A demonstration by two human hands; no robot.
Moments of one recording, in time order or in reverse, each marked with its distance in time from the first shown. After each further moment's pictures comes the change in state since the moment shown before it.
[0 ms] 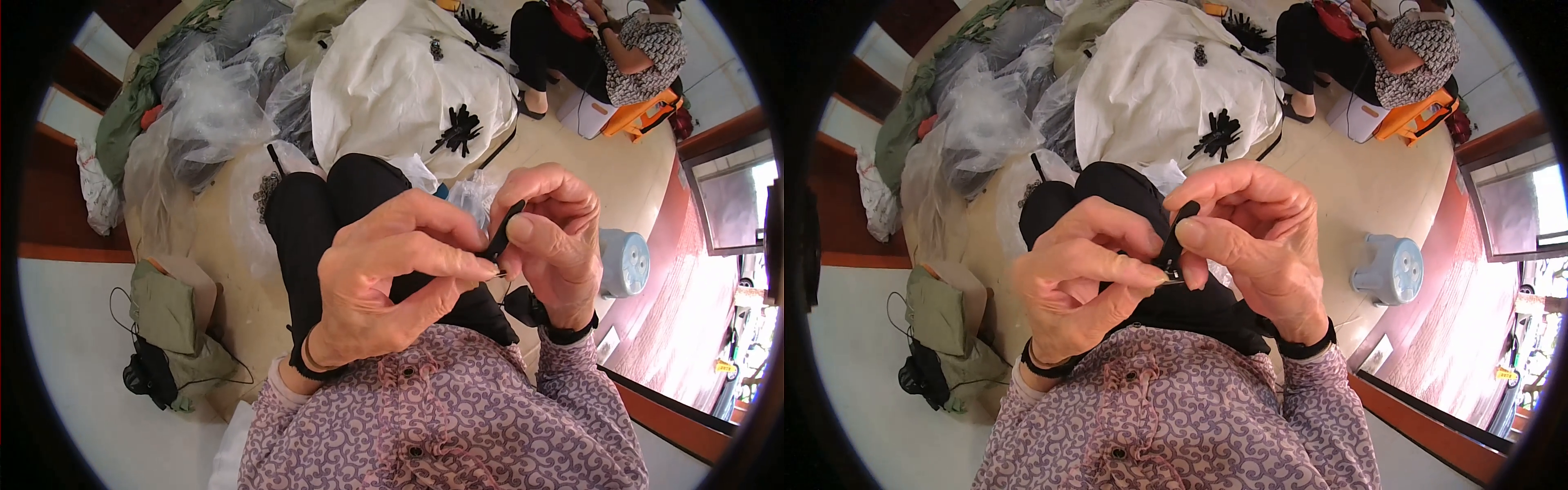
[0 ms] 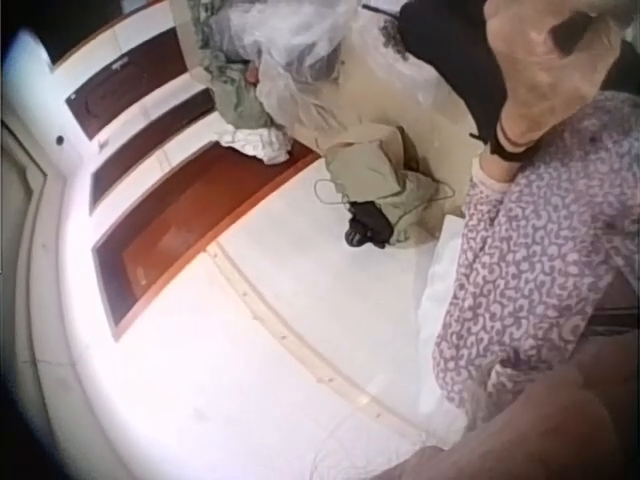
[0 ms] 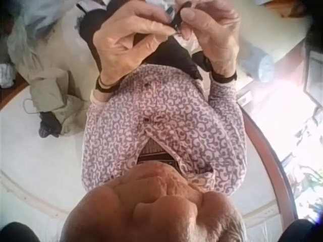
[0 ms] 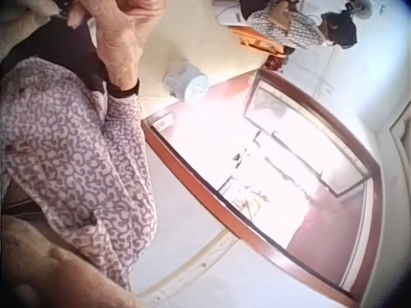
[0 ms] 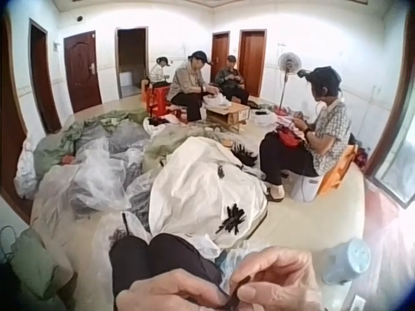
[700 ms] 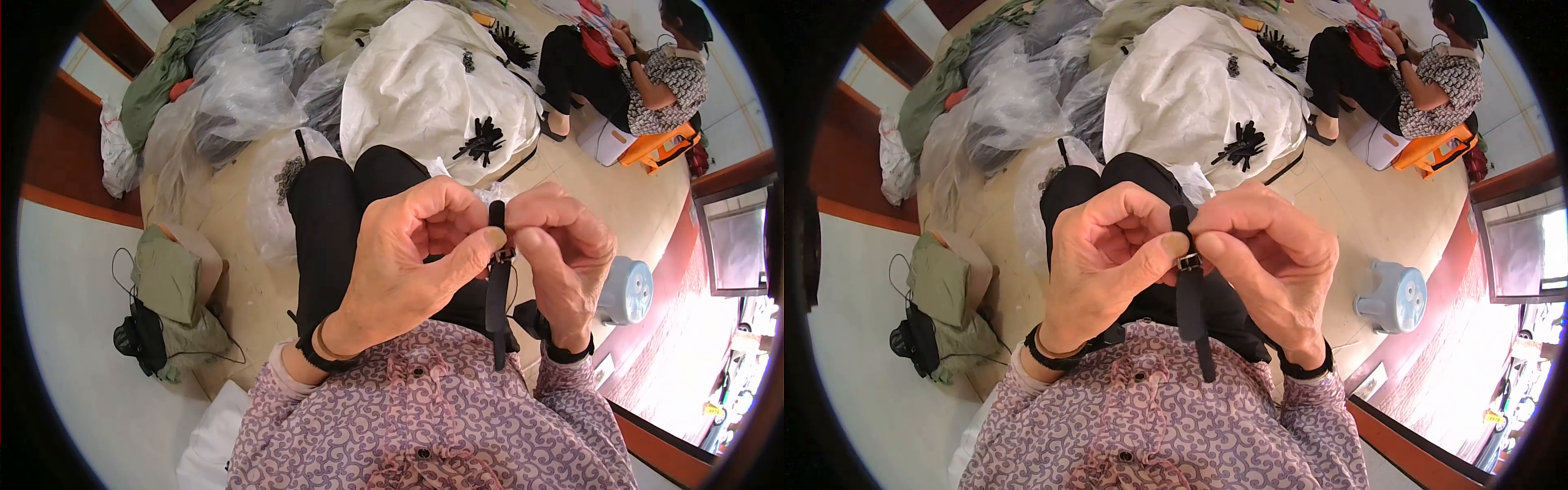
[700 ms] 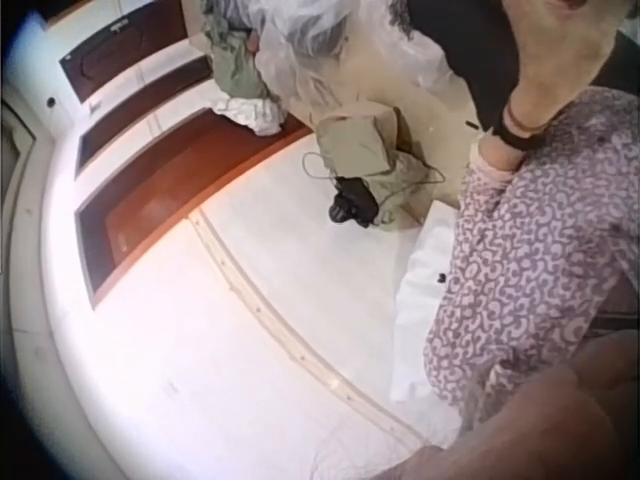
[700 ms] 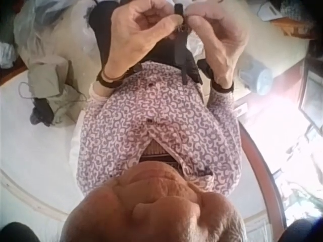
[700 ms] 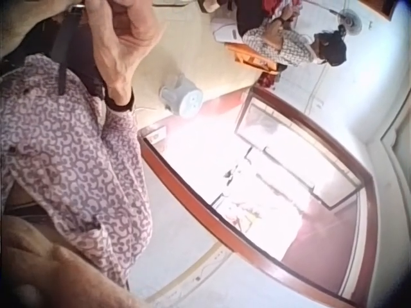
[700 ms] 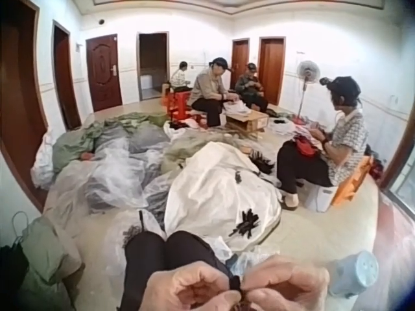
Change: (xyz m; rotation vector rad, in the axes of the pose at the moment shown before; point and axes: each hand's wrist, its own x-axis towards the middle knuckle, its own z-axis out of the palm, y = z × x) left_hand -0.010 0.018 0.014 -0.196 0.160 -0.425; right_hand -0.022 0.009 0.004 -0.463 -0.067 -0.272
